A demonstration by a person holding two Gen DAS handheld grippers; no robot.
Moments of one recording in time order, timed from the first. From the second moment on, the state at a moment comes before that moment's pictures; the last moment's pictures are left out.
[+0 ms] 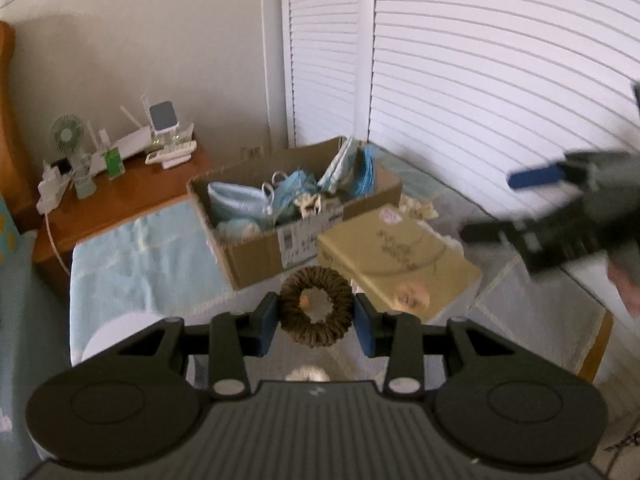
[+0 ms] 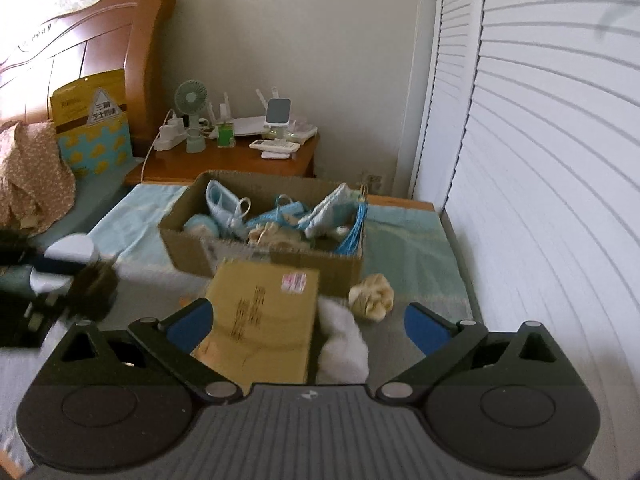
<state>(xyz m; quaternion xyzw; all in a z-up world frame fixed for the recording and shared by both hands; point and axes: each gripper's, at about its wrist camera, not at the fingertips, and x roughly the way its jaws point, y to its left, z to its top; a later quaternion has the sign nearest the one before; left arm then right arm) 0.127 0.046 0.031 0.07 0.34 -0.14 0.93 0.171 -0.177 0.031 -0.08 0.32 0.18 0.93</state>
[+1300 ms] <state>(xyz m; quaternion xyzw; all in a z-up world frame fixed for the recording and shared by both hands) 0.155 0.018 0.048 0.07 0.28 -0.10 0.95 0.129 -0.207 0.018 -0.07 0.32 0.16 0.93</state>
